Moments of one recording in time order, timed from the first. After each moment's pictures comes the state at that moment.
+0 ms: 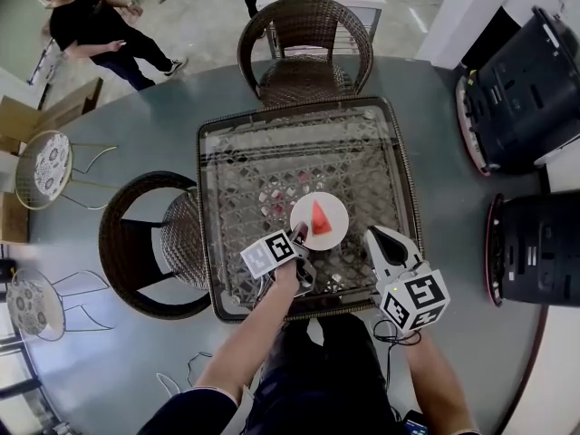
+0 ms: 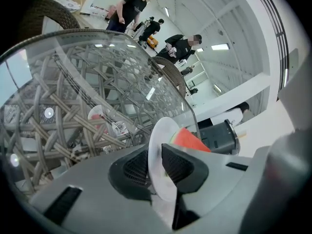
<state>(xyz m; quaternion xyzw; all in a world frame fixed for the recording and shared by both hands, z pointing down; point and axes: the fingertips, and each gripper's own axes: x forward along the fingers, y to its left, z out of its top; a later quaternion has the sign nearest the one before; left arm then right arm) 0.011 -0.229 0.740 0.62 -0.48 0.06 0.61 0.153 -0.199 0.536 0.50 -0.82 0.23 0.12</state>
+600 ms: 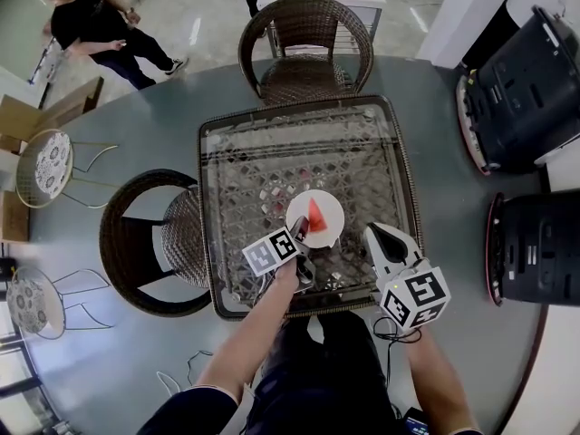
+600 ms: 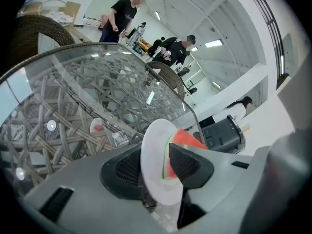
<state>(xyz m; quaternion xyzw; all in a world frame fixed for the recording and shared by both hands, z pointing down) 0.005 -0.236 0.733 0.64 -0.51 0.08 0.57 0.152 -0.200 0.531 0.50 -0.83 0.23 0.12</state>
